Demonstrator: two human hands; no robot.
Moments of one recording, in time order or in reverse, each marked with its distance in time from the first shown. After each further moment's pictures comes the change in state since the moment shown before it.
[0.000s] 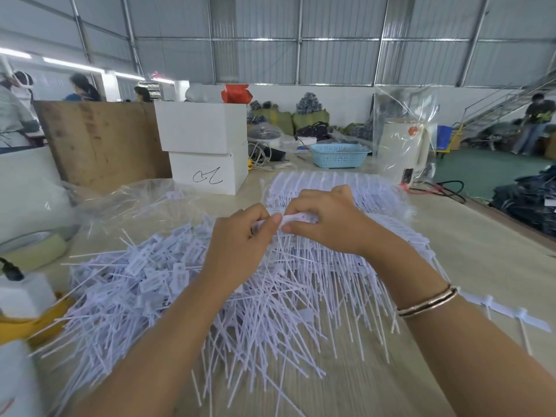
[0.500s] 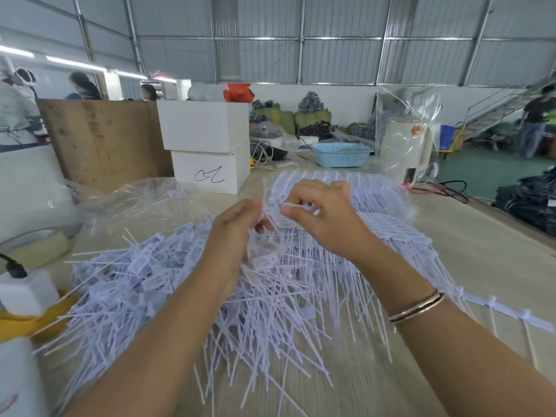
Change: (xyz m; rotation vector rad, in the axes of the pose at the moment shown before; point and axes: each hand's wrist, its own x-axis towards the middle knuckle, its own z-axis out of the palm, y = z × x) left_hand 0.003 0.009 -0.007 -0.571 0.032 -0.419; right_hand -0.002 -0.012 0.008 0.169 0.250 -0.052
